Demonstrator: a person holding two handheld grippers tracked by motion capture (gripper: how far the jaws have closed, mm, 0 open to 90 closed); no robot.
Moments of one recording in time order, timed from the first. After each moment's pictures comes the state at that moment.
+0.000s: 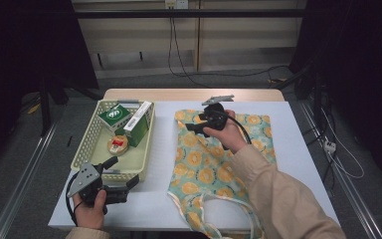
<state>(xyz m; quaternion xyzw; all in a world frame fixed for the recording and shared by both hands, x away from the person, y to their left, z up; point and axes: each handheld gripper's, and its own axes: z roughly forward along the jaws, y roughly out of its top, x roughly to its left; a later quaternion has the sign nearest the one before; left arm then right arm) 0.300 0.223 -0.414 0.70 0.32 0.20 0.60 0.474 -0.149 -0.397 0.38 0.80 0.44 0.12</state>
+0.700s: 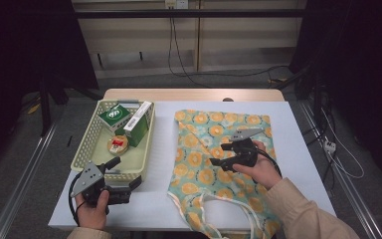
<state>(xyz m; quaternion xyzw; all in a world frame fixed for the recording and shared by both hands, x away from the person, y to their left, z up) 0.298 0.217 -0.412 0.71 0.32 0.20 0.59 0.369 -0.204 -0.416 0.34 0.83 0.43 0.10</state>
